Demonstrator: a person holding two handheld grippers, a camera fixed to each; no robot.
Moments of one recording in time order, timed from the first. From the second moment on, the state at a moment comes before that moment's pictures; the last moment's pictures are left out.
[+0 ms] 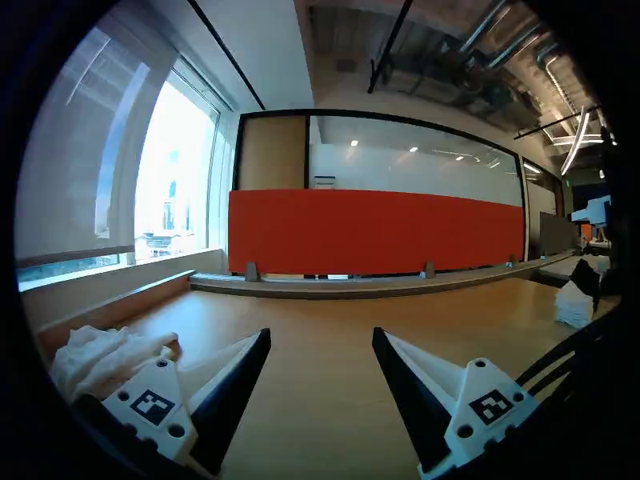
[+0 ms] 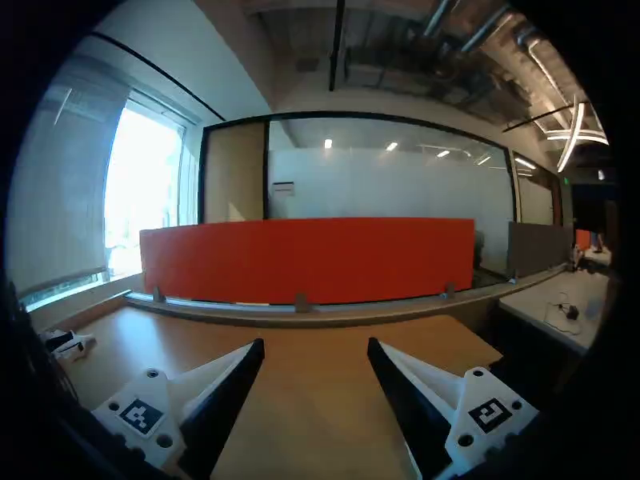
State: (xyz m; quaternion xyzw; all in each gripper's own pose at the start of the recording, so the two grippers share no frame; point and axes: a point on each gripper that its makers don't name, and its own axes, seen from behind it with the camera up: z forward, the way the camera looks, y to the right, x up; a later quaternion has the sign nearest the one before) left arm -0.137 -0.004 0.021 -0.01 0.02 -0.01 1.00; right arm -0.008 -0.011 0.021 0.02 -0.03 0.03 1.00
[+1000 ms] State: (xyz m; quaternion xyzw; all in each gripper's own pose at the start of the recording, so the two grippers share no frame) left arm -0.156 -0.005 0.020 0.00 0.03 0.00 1.00; right arm -0.009 -0.008 0.033 0.02 -0.02 0.01 1.00
